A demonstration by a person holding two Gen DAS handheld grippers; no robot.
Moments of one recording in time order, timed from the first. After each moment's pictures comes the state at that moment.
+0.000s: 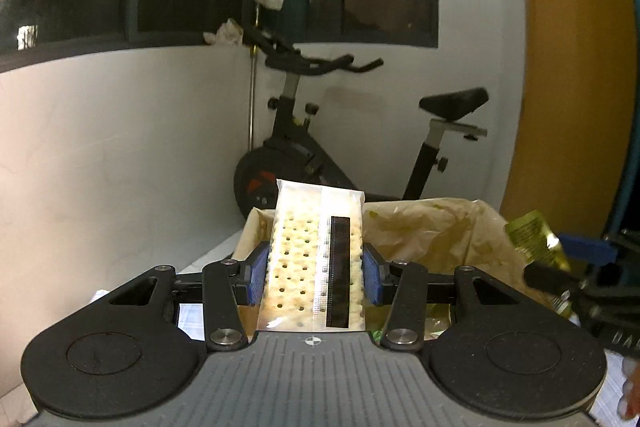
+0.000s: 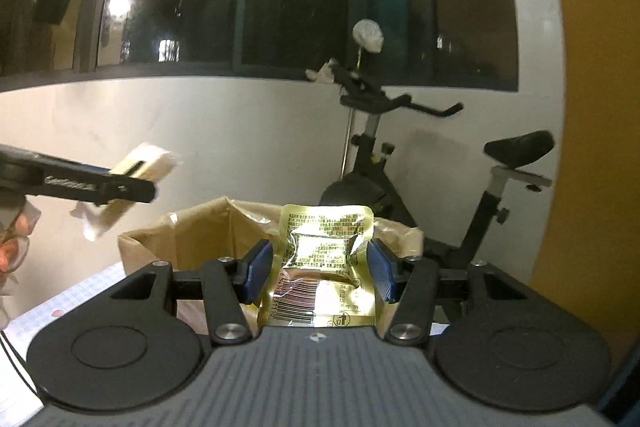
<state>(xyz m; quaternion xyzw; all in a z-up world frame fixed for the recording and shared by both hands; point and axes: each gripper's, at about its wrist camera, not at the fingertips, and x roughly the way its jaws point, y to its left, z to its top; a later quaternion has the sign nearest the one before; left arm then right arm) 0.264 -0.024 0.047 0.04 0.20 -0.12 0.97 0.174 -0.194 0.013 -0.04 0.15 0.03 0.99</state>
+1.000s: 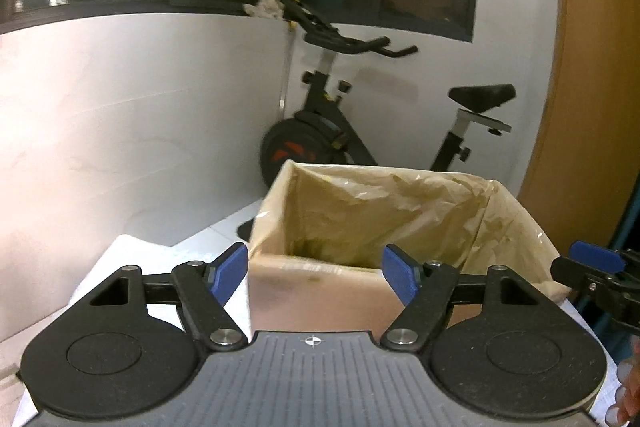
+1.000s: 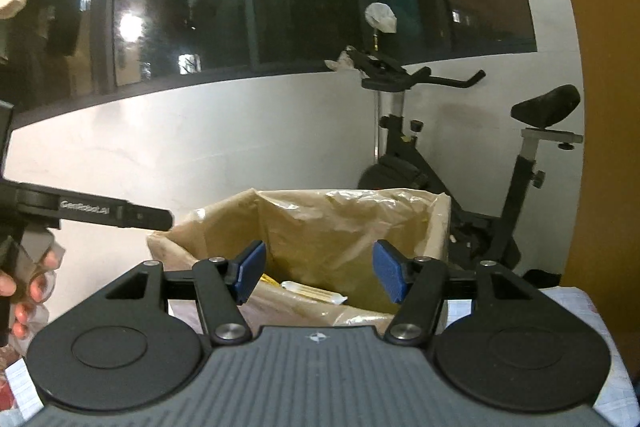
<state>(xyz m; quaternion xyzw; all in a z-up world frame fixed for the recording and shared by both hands) 0.222 0.005 0.033 -0.01 0.23 -0.07 0.97 0.154 -0.227 0.000 0.04 0.15 0.09 0.98</state>
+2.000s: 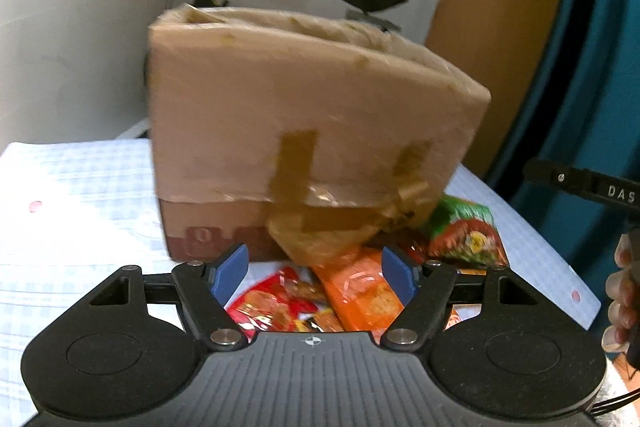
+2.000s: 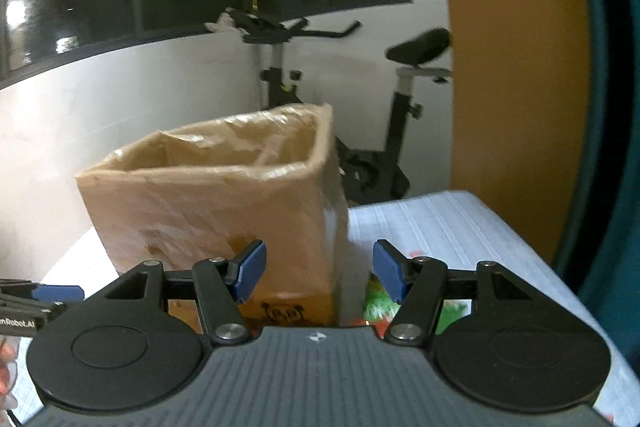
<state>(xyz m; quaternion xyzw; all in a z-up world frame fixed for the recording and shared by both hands) 0.201 0.022 -0.077 0.00 0.33 -0.28 0.90 0.074 -0.198 -0.038 0.07 0.22 -0.13 0.96</state>
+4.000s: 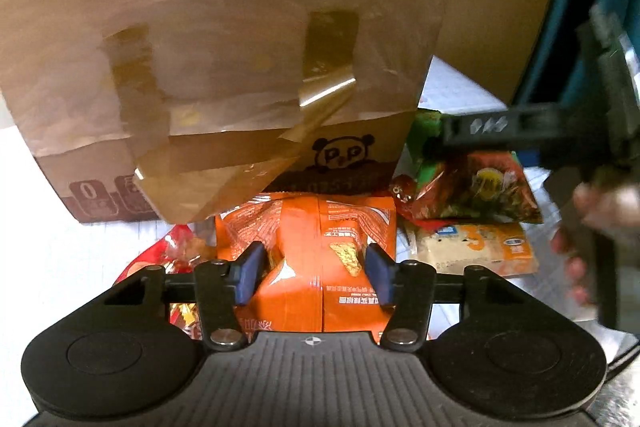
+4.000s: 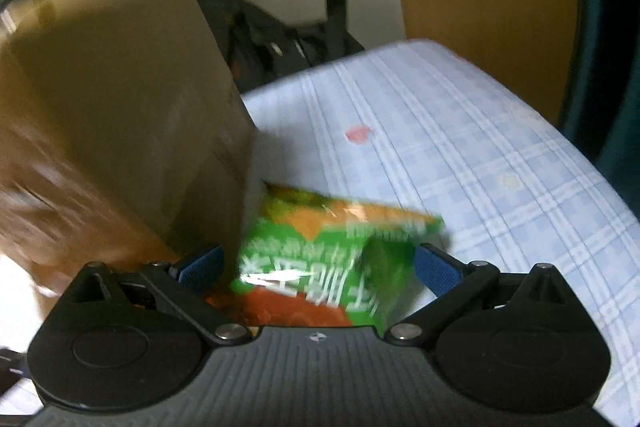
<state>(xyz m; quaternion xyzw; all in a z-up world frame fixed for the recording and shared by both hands) 0.209 -0.100 -0.145 0.07 0.39 -0.24 0.89 0.169 -0.309 -0.143 0.16 0.40 -0.17 0.88</state>
